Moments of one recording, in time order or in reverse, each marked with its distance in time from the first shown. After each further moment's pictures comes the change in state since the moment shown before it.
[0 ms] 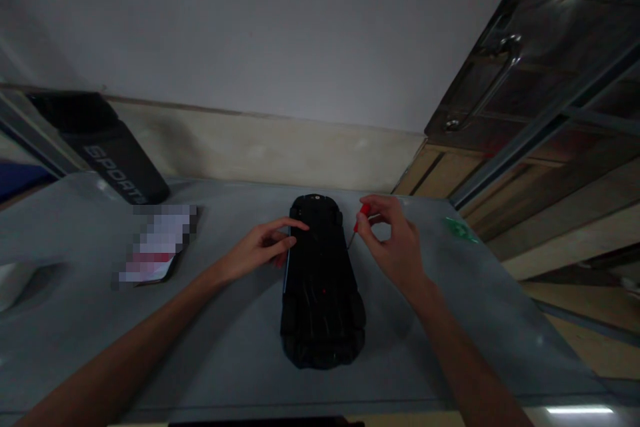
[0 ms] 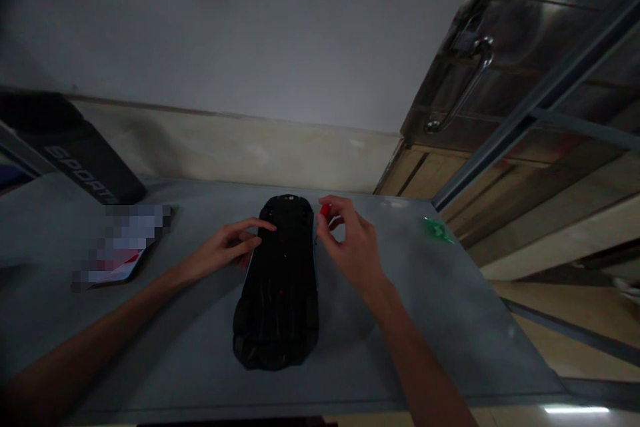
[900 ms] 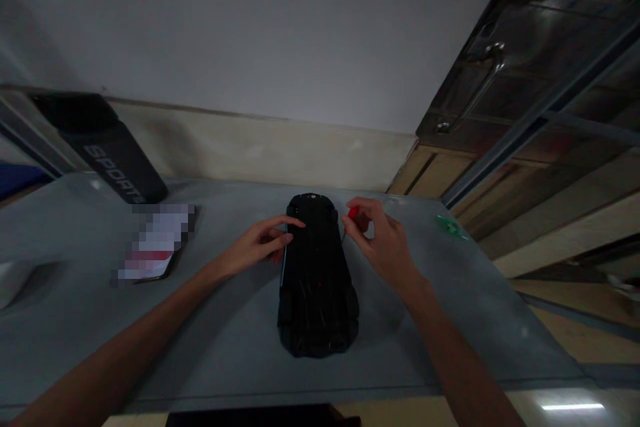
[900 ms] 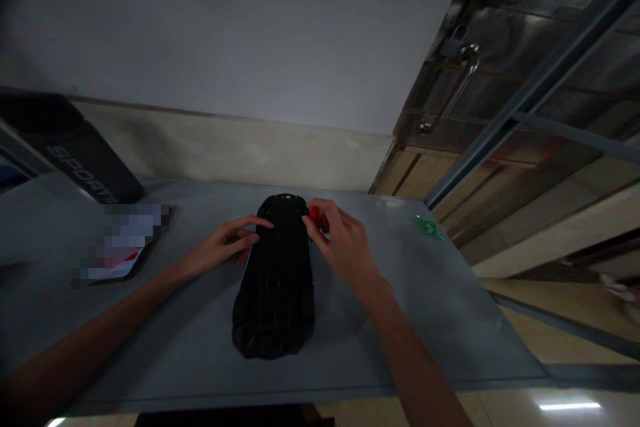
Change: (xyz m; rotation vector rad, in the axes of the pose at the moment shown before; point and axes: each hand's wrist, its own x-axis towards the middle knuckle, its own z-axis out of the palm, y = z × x) left_hand 0.000 0.003 0.001 0.001 -0.001 0.008; right_hand -0.002 0.001 -0.001 -0.099 -0.105 -0.122
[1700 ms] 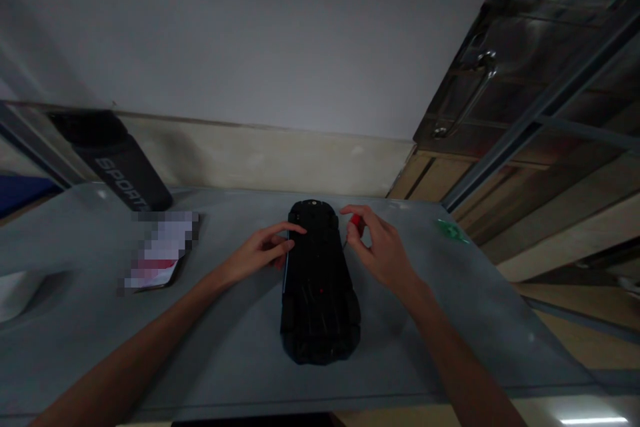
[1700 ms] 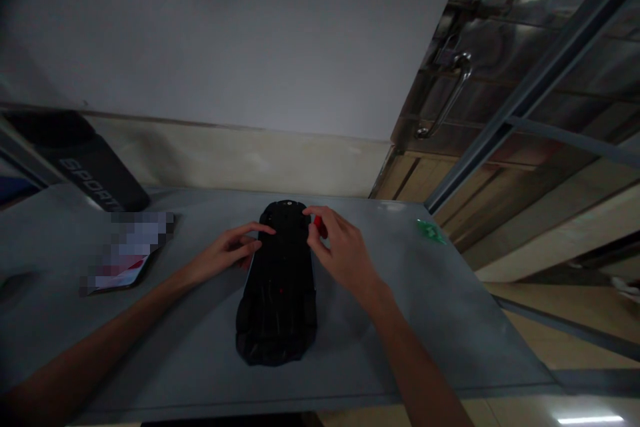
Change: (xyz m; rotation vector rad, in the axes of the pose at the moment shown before) left_hand 0.001 -0.005 -0.001 0.020 -0.002 0.014; right_hand 0.002 -0.008 -0.004 0.069 -0.090 0.071
